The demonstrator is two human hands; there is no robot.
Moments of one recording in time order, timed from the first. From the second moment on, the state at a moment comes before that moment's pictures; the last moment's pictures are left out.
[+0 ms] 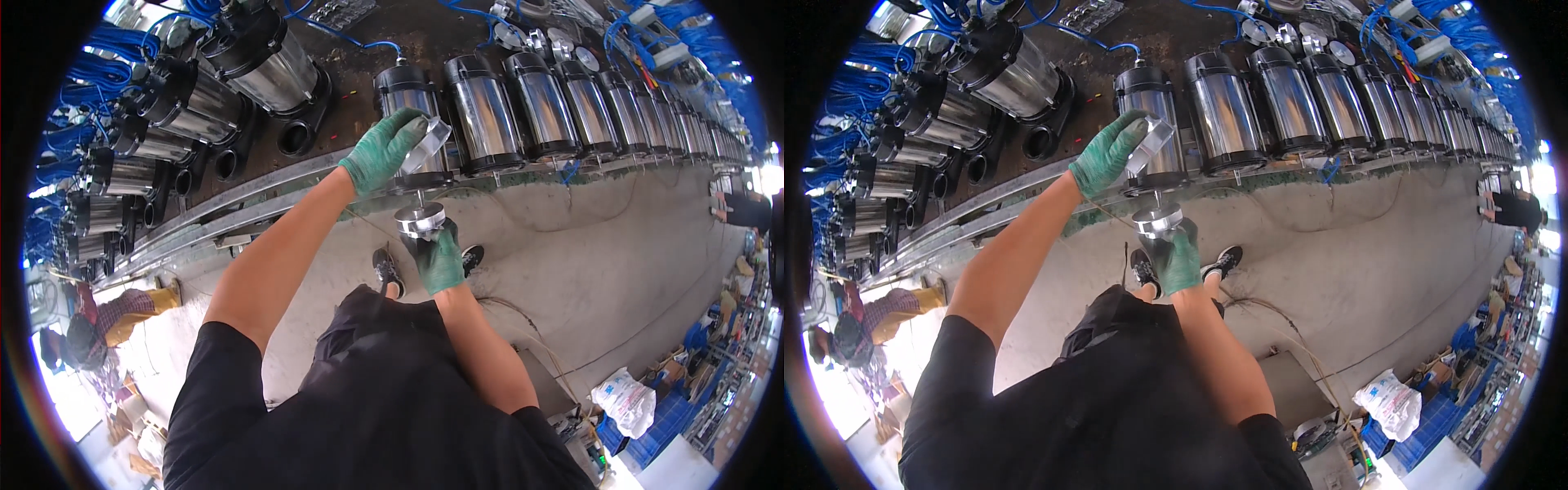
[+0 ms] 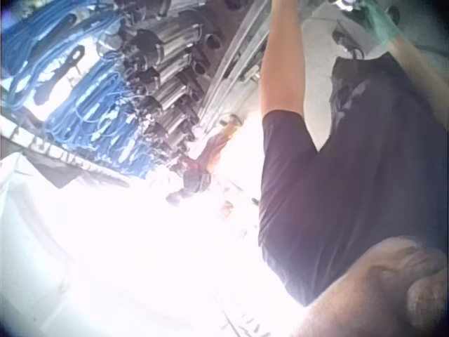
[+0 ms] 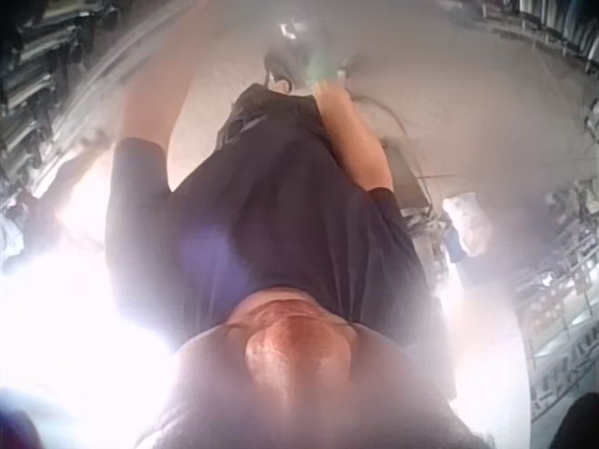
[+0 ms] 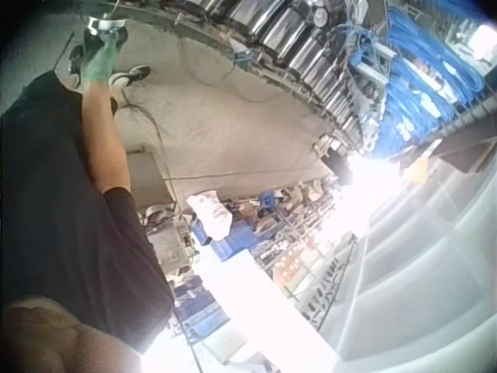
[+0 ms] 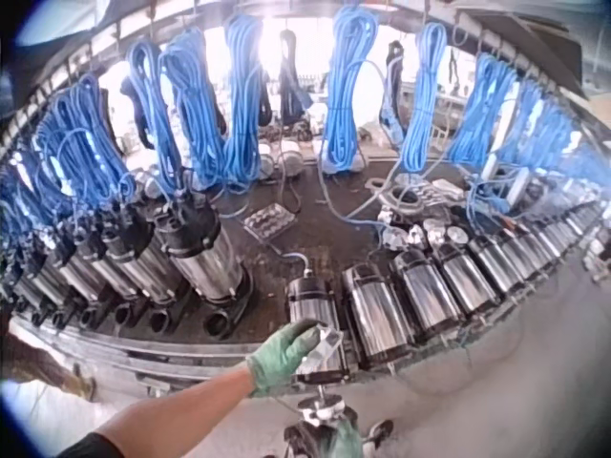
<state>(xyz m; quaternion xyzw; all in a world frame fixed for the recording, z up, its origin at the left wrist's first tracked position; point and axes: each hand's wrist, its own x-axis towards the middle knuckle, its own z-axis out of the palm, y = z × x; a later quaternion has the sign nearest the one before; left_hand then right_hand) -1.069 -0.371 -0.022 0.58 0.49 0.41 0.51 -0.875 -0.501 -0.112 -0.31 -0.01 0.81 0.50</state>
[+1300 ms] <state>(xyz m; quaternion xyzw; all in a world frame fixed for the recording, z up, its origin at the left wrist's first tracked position) -1.082 -0.410 -0.051 0.34 0.41 0.42 0.74 -0.891 -0.476 -0.106 -0.37 -0.02 0.76 0.53</state>
